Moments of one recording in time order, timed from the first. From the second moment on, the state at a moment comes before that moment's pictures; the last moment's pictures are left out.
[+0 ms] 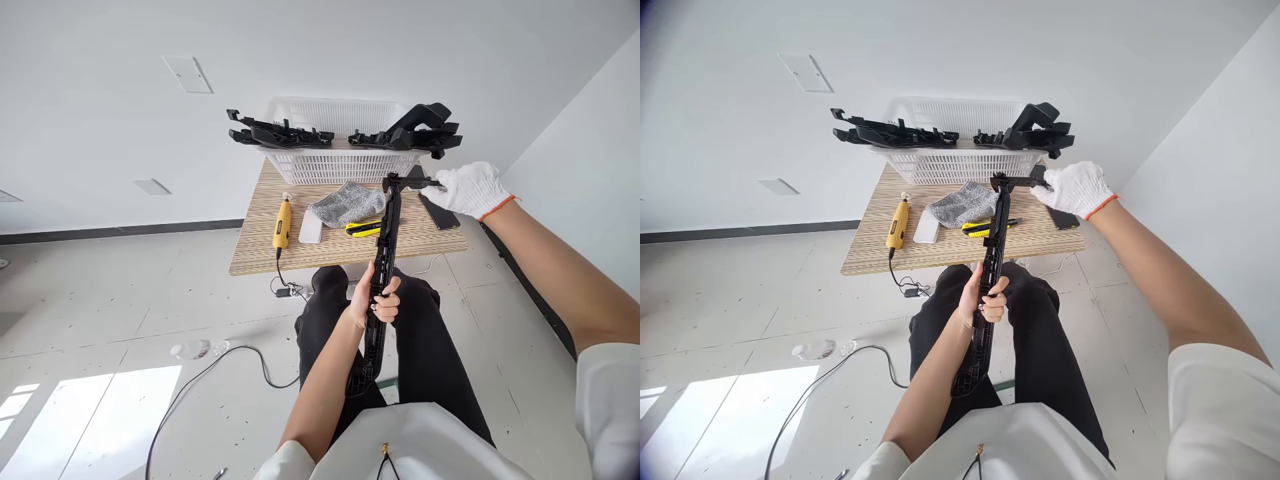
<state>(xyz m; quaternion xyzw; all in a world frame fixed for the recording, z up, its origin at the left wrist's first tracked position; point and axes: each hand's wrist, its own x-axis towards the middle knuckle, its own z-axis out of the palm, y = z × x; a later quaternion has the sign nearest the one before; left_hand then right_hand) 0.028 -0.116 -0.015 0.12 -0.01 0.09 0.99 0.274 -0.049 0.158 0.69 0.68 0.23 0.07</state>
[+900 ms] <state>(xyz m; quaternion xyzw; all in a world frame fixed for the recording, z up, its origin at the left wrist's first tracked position) 0.030 -0.119 -0.021 0.15 -0.01 0.09 0.99 0.269 -0.058 0.157 0.72 0.66 0.20 0.02</state>
